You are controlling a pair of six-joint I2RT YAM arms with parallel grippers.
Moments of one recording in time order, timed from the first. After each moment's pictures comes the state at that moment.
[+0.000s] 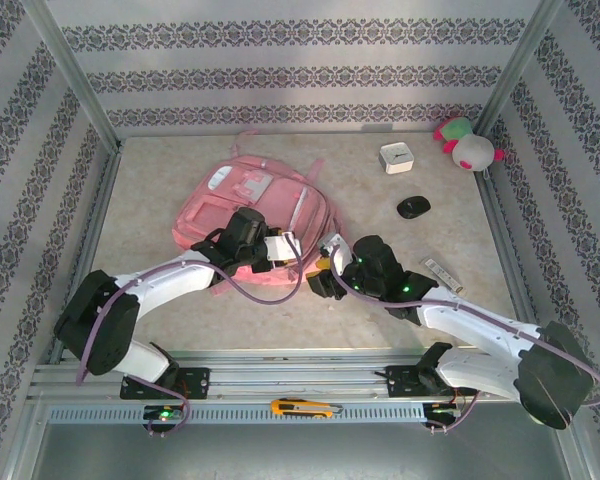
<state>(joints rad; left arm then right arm) -0.60 1.47 0.82 -0.06 0.15 0.82 0.74 1.08 0.56 -0.03 -0.29 0.11</state>
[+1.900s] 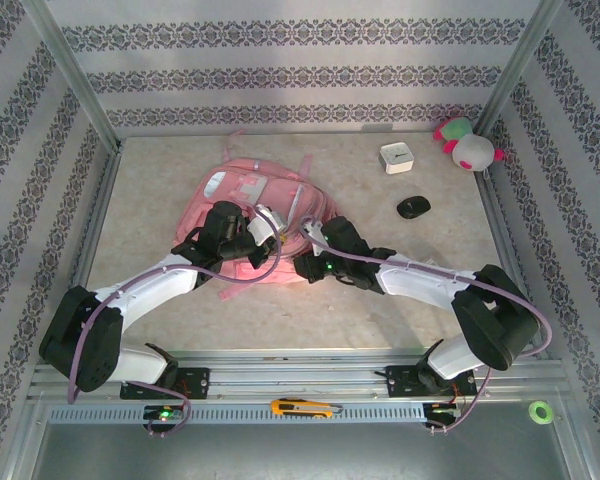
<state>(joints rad) -0.50 1.36 0.77 0.05 0.40 0.31 0.71 1.48 0.77 -0.02 -0.29 0.35</state>
